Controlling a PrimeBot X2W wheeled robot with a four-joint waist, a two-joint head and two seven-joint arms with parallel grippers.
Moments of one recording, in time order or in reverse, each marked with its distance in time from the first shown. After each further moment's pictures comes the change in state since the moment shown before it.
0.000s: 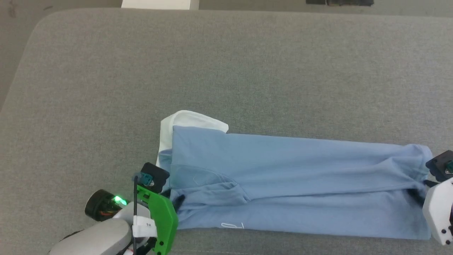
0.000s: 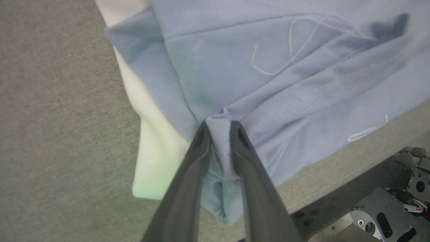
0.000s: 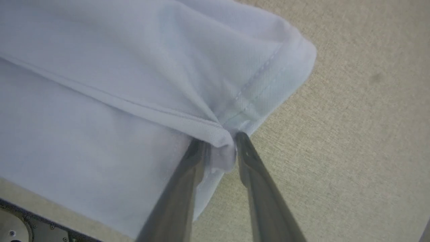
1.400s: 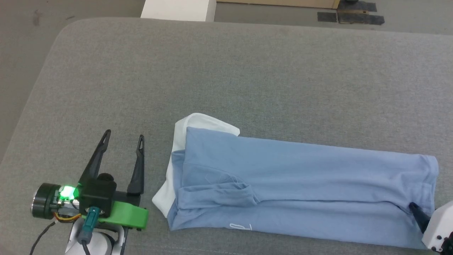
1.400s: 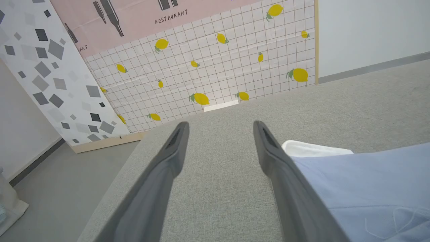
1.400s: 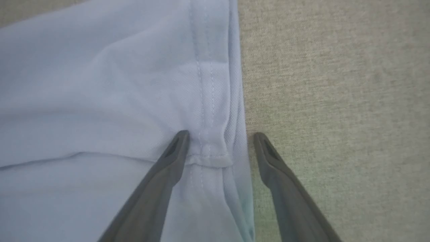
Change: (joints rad) left arm 0.430 -0.170 0.719 -0.119 0.669 0.094 -0.464; right arm 0.160 0.568 -0.713 -0.004 -0.154 0.000 0.151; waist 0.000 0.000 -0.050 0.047
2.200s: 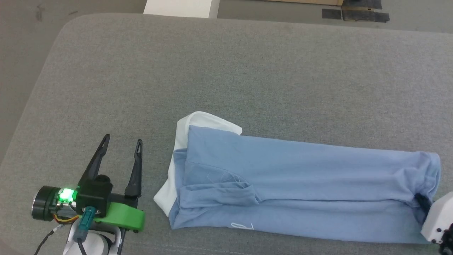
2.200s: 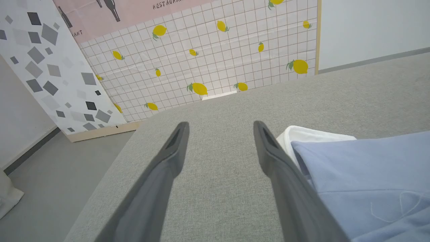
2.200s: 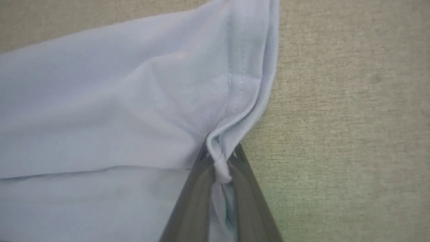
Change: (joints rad) left arm 0.048 -0.106 0.144 0.065 0.081 -0.157 0.000; right arm -0.023 -0.054 0.077 -0.002 0.086 -0.007 -0.042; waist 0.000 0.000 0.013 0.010
